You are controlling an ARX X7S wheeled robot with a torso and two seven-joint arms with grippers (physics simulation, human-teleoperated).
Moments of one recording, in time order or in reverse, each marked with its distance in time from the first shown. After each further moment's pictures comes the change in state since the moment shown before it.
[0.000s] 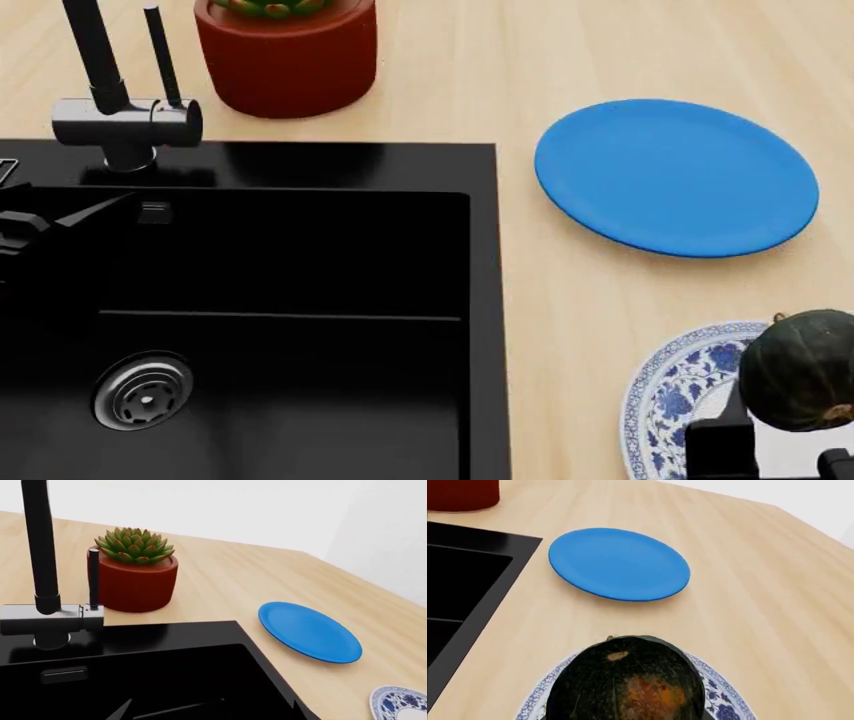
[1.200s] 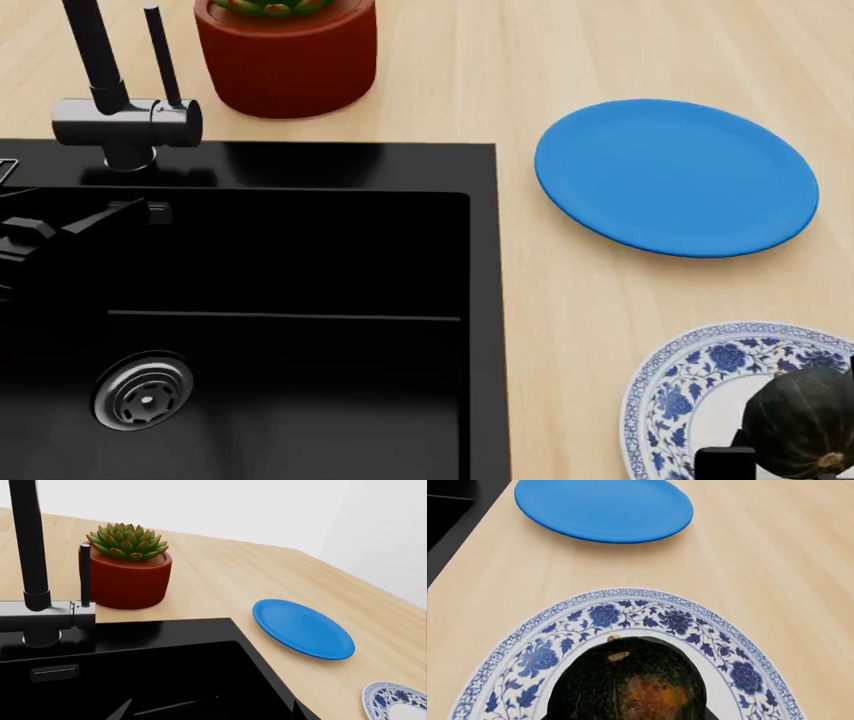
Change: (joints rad) left arm 0.006 0.001 0.010 -0.003 -0.001 0.009 0.021; right arm -0.036 -0.098 -0.062 0.176 -0.047 0.043 -0.073
